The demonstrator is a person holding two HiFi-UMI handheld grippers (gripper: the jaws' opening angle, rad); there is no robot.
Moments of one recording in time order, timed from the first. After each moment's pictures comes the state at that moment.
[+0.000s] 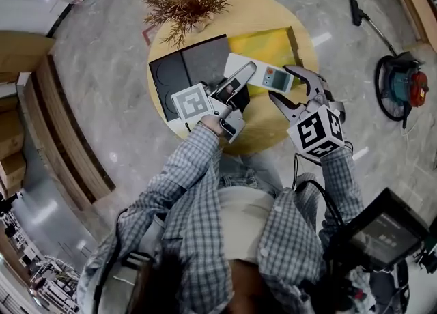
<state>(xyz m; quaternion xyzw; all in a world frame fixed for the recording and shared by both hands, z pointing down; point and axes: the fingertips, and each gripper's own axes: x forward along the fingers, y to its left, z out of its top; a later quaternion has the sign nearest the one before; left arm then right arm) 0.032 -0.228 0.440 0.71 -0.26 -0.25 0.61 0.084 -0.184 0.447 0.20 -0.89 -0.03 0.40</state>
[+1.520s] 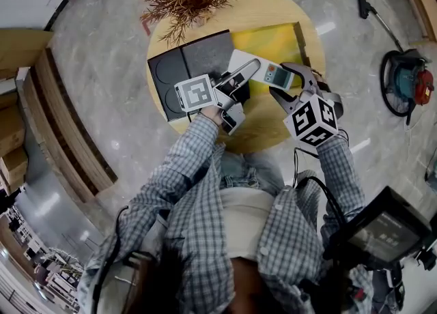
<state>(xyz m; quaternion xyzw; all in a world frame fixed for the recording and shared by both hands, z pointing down) 0.030 -0.239 0.492 0.71 -0.26 -0.19 0.63 0.077 -0.194 0.509 0.17 -0.88 0.00 0.45</state>
